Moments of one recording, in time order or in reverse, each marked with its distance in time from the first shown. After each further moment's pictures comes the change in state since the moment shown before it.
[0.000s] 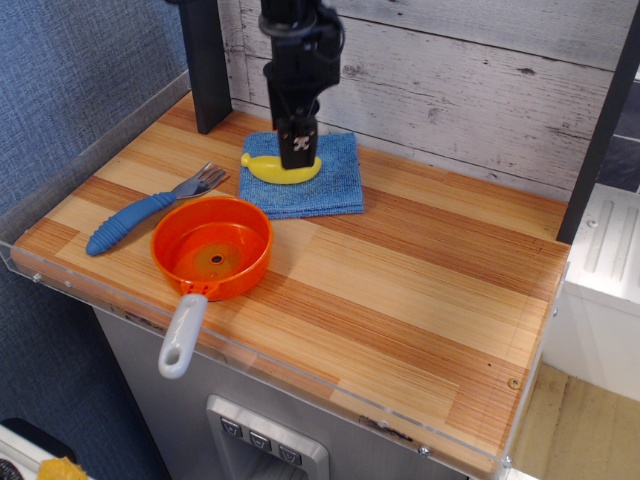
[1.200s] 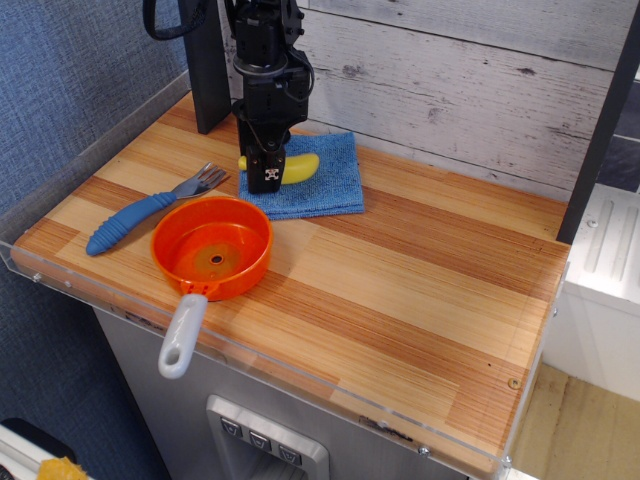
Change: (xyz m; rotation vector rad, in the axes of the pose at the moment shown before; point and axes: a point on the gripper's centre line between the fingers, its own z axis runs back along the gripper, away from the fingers) arm -0.024 0.003 -0.029 -0.024 0.081 0.055
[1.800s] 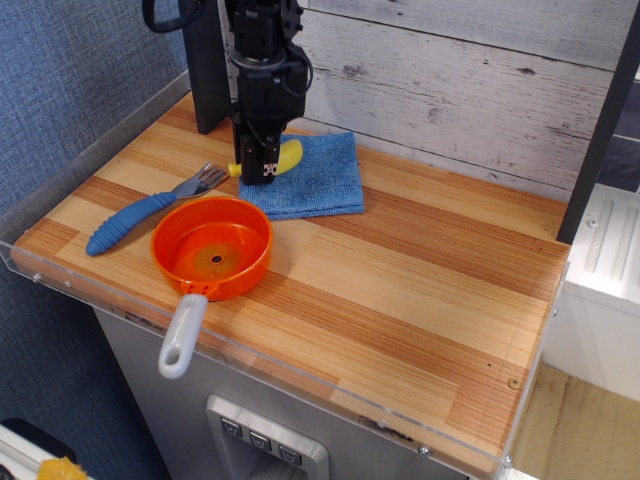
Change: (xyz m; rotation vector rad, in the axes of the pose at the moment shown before) arm -0.005 -0.003 0.007 -0.024 0.030 0.040
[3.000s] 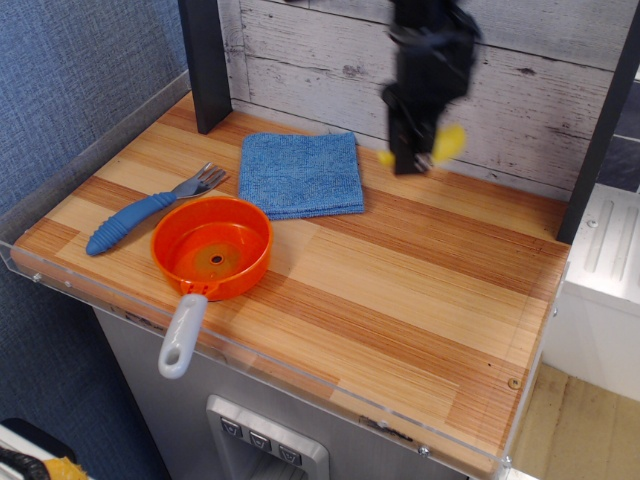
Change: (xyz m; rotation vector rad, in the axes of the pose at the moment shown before) arm 0.113 -0.083 0.044 -0.006 -0.141 -0.241
